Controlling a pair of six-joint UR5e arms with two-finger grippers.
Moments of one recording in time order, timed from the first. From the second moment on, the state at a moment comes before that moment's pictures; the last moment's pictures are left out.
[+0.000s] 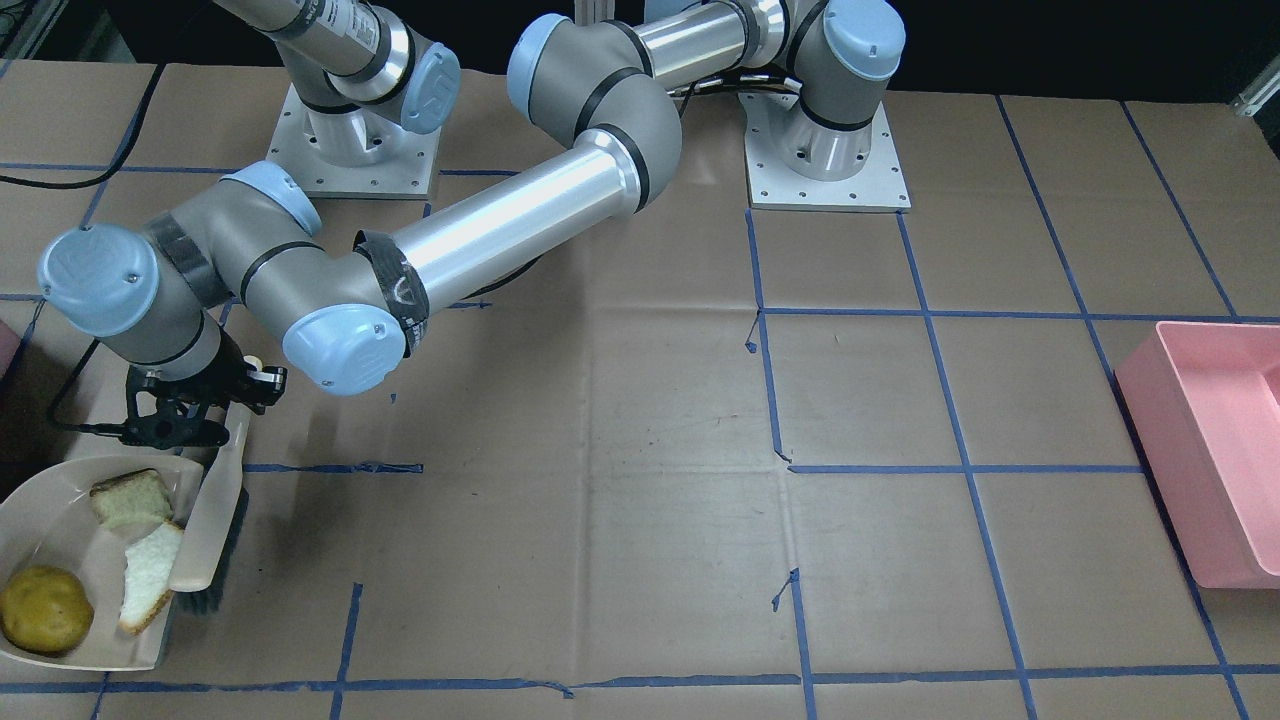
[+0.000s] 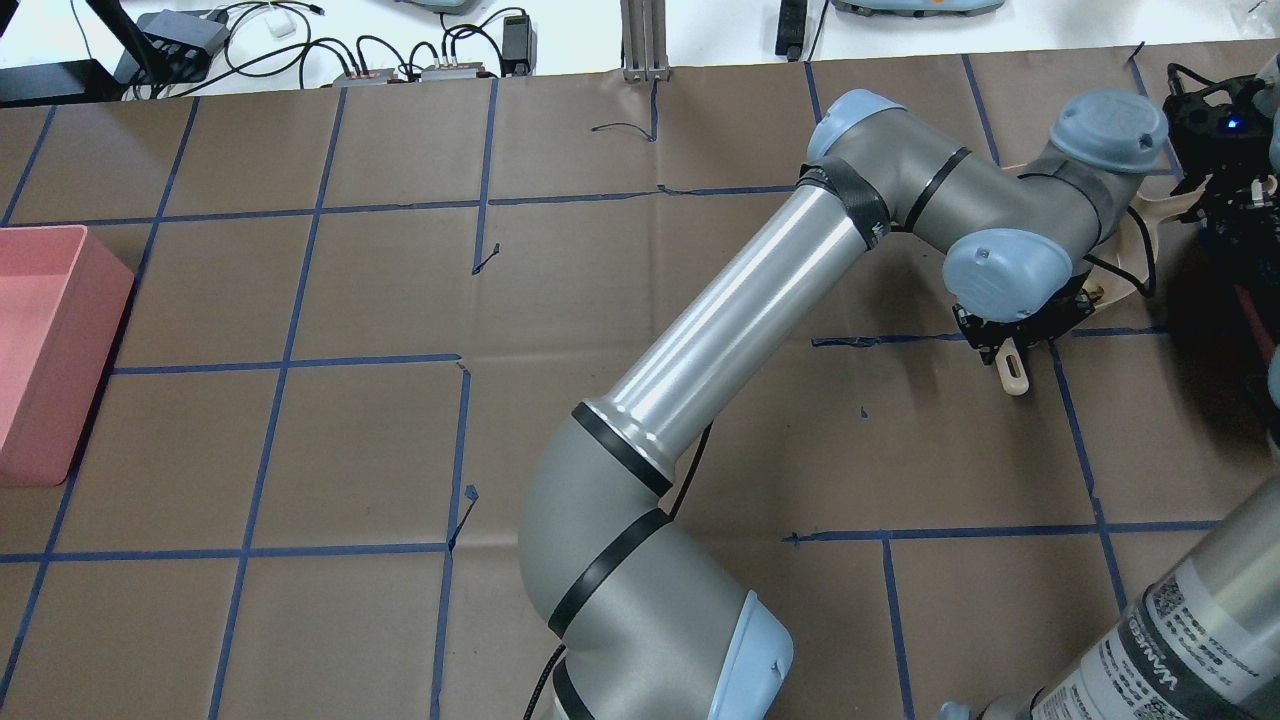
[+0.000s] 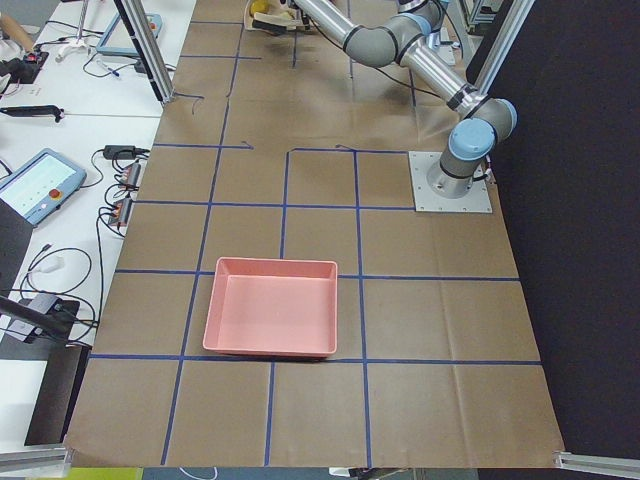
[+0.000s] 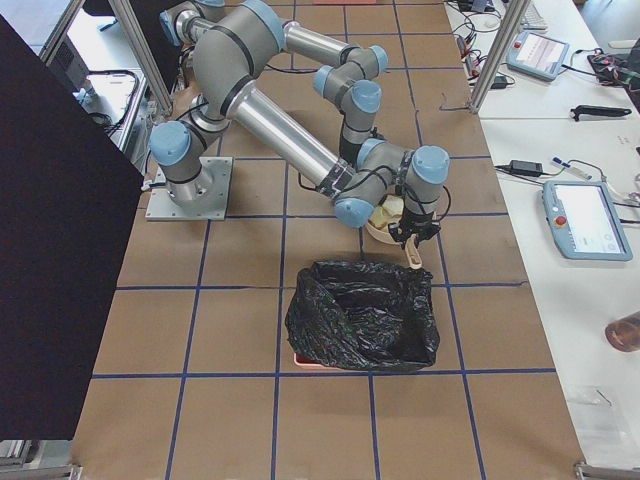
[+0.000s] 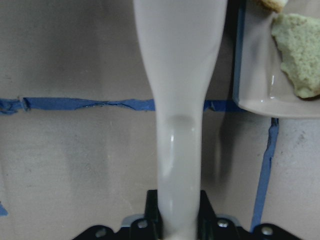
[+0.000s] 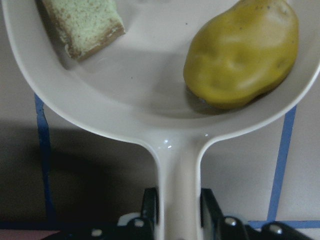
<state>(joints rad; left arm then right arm) -2.36 -2.93 -0.04 -1.77 1.40 -0.83 1.03 -0.98 1.43 -2.12 -1.63 -2.15</state>
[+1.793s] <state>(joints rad) -2.37 -2.97 -0.04 -1.62 1.13 -0.82 1.03 -0.98 1.43 -2.12 -1.62 -2.15</state>
